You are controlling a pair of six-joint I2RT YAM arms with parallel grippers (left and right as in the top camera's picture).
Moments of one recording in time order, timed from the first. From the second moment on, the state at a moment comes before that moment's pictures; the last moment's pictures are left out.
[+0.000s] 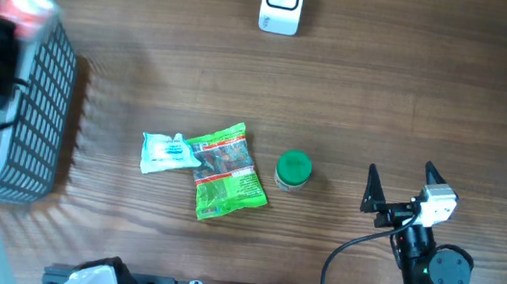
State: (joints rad) left arm 0.29 1.30 1.88 -1.31 0.07 -1.01; right arm 0.03 0.03 0.01 0.01 -0.14 0.03
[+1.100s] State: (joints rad) left arm -0.68 2.07 1.52 -0.85 0.04 -1.03; right arm 0.03 0.03 0.01 0.01 -0.14 0.03
